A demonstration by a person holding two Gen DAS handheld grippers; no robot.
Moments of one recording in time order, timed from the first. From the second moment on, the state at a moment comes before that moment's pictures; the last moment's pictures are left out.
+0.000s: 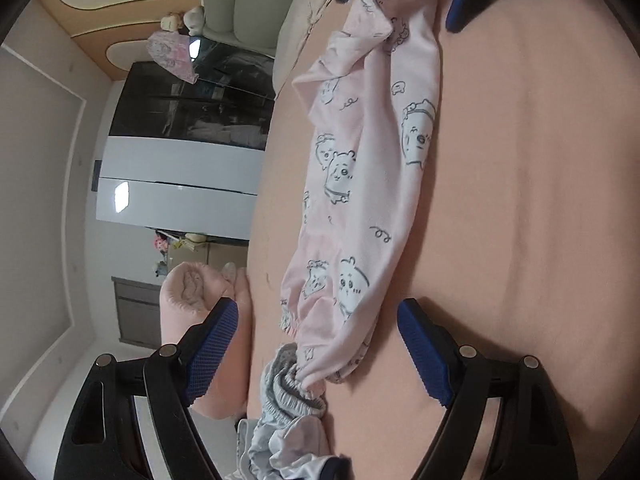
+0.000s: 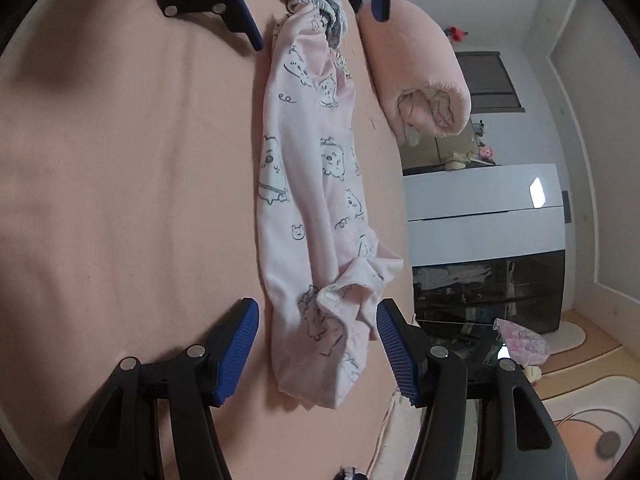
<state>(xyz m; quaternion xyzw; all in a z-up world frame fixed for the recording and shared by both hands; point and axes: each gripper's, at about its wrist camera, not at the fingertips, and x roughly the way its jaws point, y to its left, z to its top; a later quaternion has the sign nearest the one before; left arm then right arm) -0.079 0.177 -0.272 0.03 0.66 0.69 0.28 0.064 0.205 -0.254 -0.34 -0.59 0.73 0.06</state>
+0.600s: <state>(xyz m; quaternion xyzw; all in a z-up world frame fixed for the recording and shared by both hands) -0.083 0.197 -0.274 0.02 0.69 0.66 0.29 0.047 0.195 -0.294 -0.33 -0.65 0.69 0.04</state>
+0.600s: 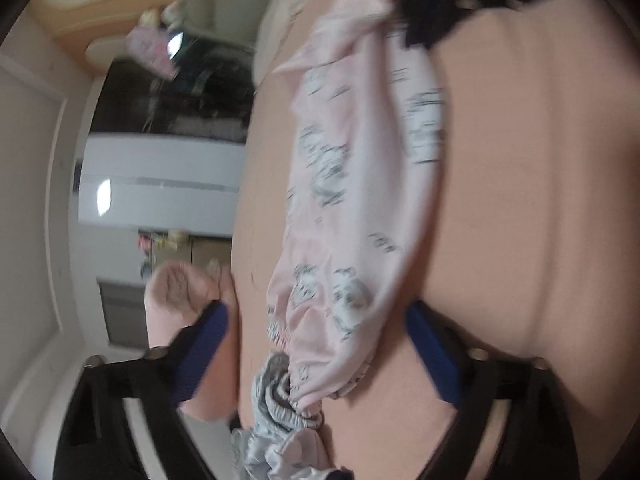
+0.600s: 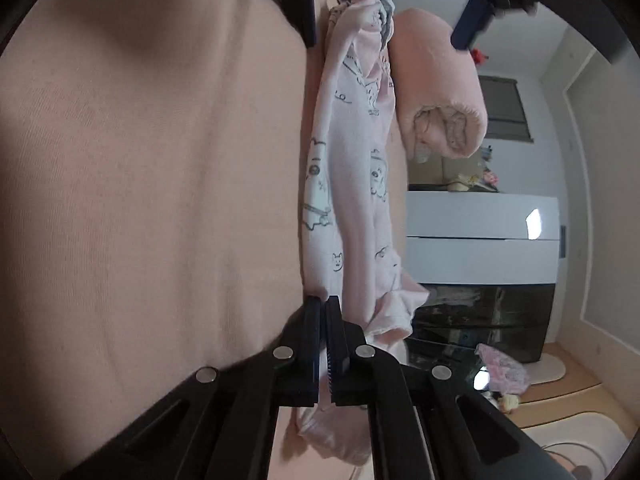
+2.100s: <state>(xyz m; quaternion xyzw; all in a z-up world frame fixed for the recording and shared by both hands) -0.103 0.215 -0.235 0.04 0.68 0.69 0.26 0.044 0.213 -0.257 -0.32 -0.63 0.70 0.06</state>
